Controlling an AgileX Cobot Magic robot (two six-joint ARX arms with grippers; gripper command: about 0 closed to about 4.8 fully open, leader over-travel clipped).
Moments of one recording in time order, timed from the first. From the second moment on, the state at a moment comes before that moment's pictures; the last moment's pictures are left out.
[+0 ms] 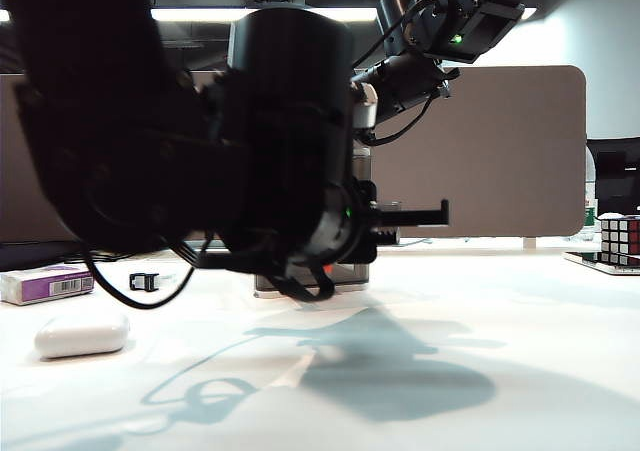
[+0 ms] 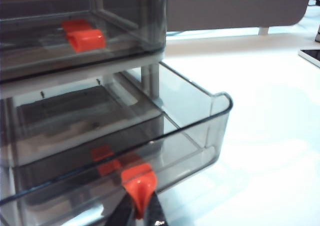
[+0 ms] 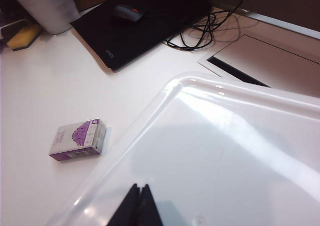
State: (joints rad) left arm -1.00 2.05 0.77 1.19 -0.78 -0.08; right arm 0.40 2.12 1.72 -0.02 -0.62 0.01
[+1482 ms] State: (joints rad) left arm -0.96 0.94 0.42 0.09 -0.46 -0.10; right arm 0.40 2.13 1.72 -0.04 -0.66 0.01
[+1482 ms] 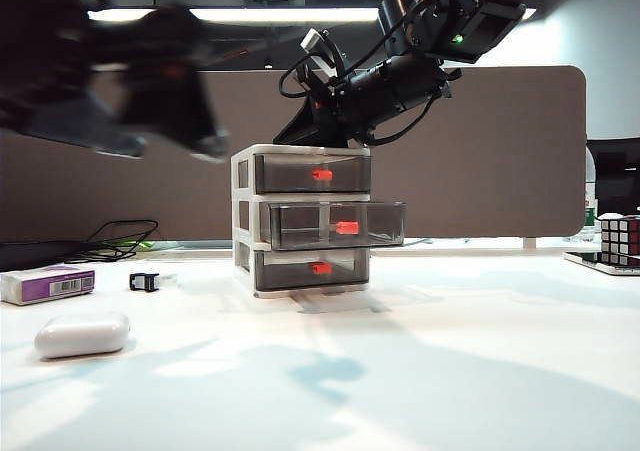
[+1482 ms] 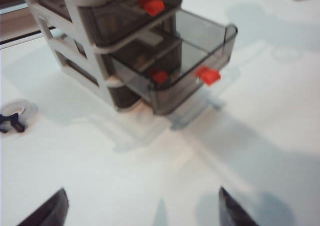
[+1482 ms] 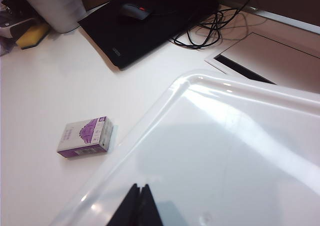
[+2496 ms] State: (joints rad) left arm -0.30 1.12 0.42 -0.18 0.38 0.50; right arm 0.40 2.12 1.73 -0.10 -0.75 0.00
